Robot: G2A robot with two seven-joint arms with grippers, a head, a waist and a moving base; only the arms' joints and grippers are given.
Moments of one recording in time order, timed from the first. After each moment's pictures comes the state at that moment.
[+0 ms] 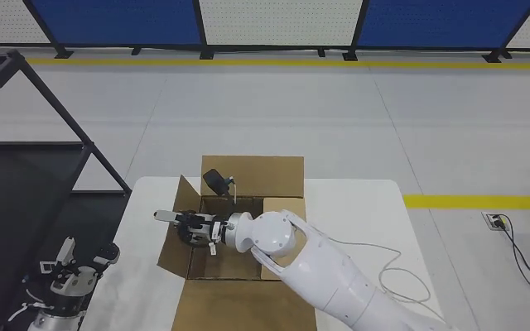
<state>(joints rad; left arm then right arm) 1.43 -1.07 -1.83 -1.43 -0.84 -0.47 -0.67 -0.30 -1.60 0.54 -1.02 0.39 0.02 0.52</state>
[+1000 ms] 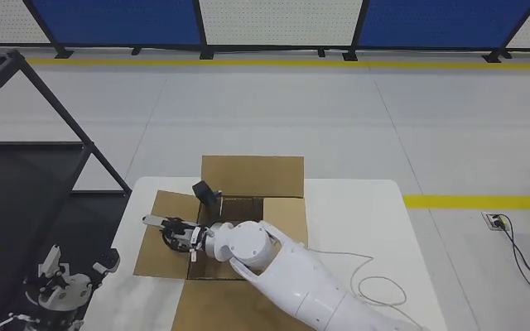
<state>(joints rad) 1.56 -1.08 -1.90 -1.63 -1.02 -0.34 -0.82 -0.29 -1.77 0.49 -0.77 0.47 0.00 0.44</state>
